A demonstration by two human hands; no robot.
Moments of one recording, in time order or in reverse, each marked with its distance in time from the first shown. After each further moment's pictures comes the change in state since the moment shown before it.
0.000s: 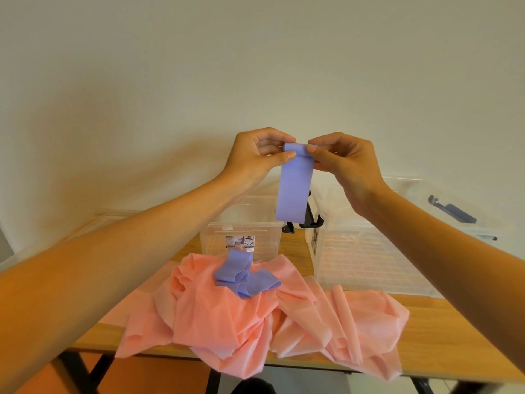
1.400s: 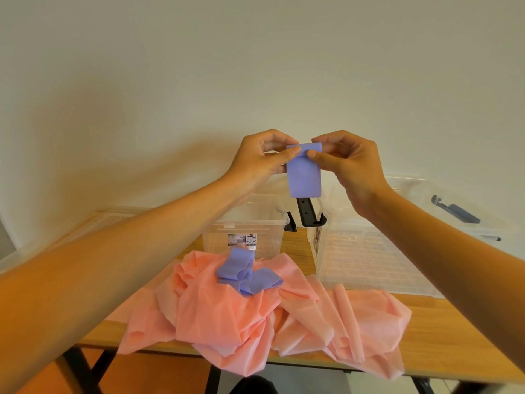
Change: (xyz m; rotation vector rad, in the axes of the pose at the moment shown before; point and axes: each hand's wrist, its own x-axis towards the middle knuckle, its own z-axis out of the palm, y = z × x) left_hand -0.005 -0.002 0.003 -0.070 -0.008 -0.120; right_hand -0.003 0.004 0.003 -0.023 -0.024 -0.013
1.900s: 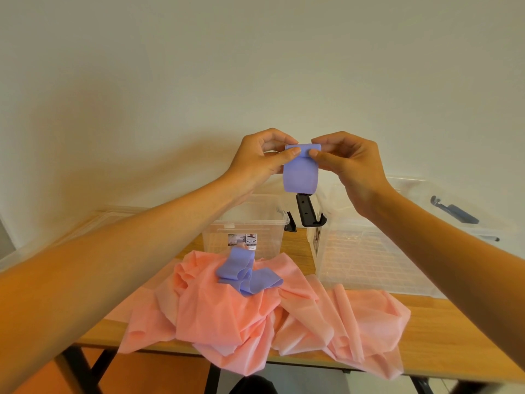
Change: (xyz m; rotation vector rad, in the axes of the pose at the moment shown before) left_hand -0.002 0.004 -0.002 0.003 -0.017 -0.002; right_hand -0.001 -0.003 0.000 0.026 -0.016 0.005
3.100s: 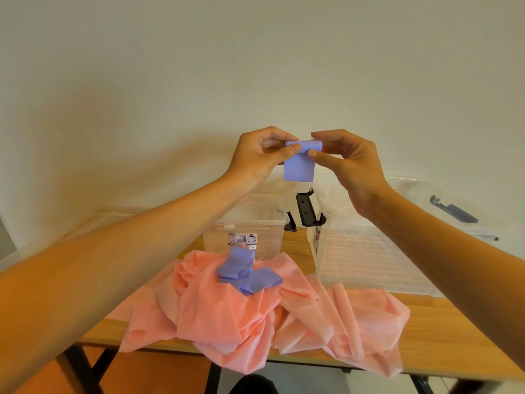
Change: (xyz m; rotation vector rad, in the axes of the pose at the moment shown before) left_hand 0.000 0.001 0.002 0.029 0.065 0.063; right_hand 0.001 0.003 -0.002 -0.110 0.010 -0.041
